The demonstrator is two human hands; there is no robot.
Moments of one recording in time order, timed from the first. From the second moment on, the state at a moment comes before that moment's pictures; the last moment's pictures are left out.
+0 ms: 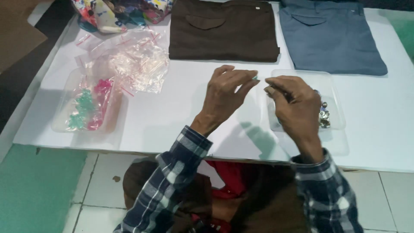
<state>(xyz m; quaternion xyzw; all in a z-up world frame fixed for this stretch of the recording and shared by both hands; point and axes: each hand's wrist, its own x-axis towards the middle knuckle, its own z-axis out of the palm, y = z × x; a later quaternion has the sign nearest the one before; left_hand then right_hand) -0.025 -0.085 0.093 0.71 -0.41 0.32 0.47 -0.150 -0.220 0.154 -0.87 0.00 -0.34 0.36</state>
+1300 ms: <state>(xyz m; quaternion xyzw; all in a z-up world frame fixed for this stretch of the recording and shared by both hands) -0.014 0.016 0.014 0.85 -0.37 0.05 0.38 -0.103 -0.174 0.020 -0.86 0.03 -0.22 0.46</state>
